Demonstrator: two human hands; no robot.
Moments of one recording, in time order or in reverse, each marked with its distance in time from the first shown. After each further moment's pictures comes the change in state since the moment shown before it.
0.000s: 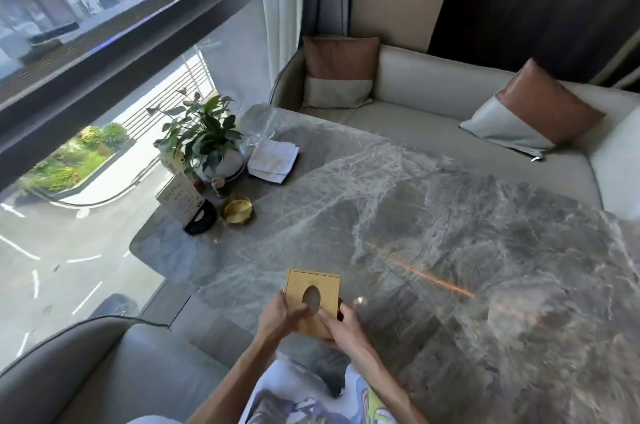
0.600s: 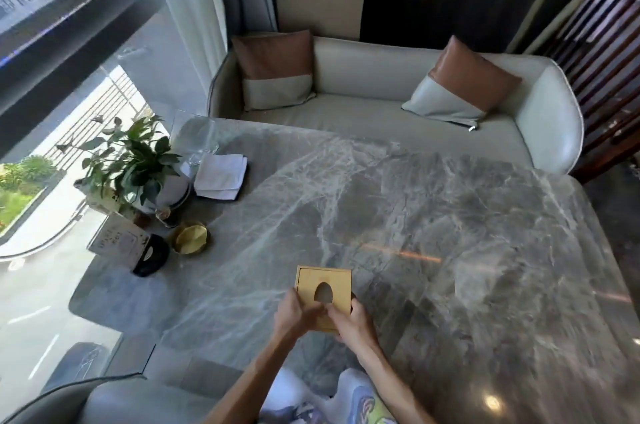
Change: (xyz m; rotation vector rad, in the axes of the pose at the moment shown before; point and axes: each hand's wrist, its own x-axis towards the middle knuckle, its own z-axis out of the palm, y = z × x) left_hand 0.006 0.067 0.052 0.053 -0.096 0.136; right_hand 0.016 0.011 -0.045 0.156 0.319 0.054
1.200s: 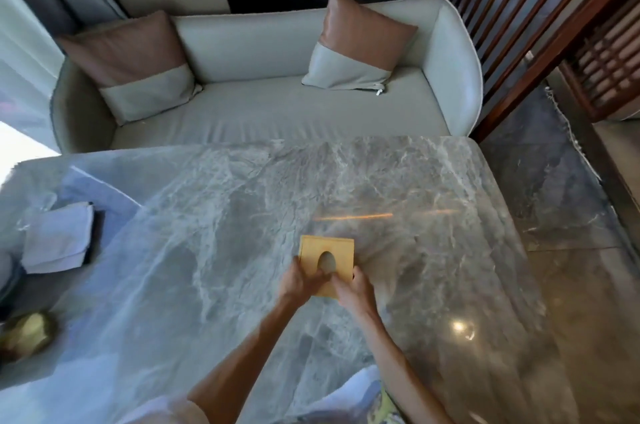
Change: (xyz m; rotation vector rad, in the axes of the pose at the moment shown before) left_hand 0.062 0.219 0.242 0.274 -0.217 0.151; right_hand 0.138 -0.011 -0.268 0.120 0.214 0.133
